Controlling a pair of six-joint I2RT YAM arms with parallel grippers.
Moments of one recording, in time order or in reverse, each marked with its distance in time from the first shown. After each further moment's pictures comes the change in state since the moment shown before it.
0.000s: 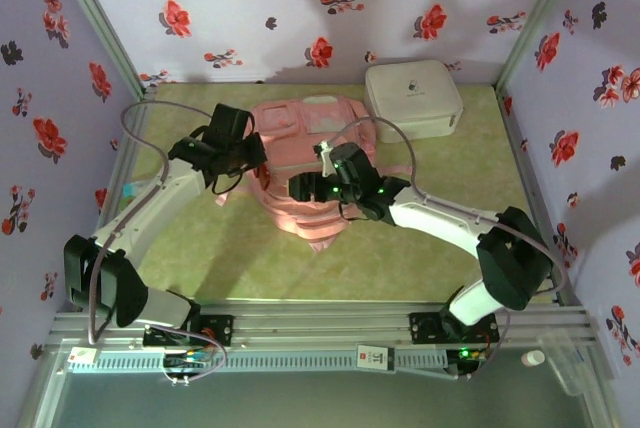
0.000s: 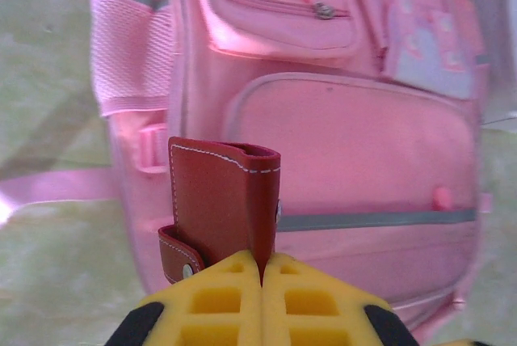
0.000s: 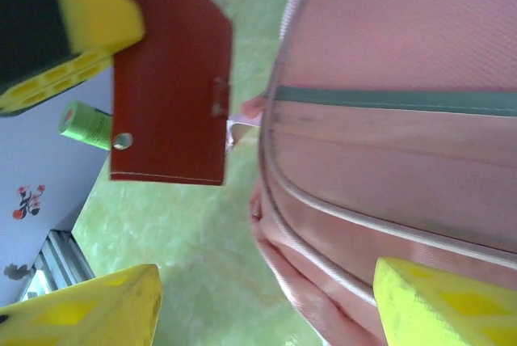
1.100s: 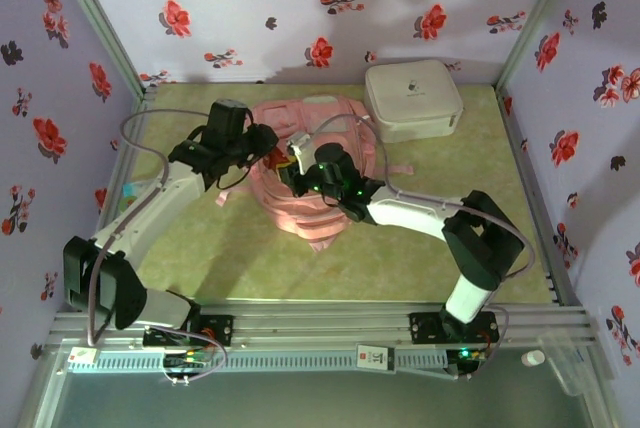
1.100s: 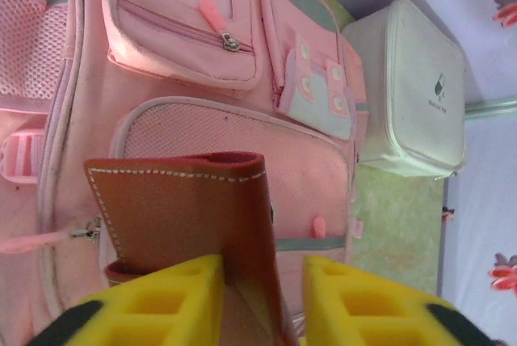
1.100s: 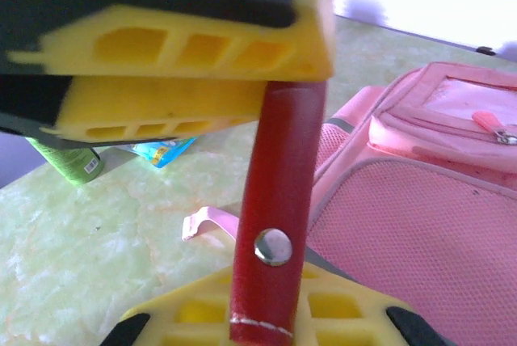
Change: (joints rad) left arm 0.000 -0.026 -0.052 0.199 0.093 -0.207; right arm 0.044 0.158 0.028 0.353 0.118 -0.449
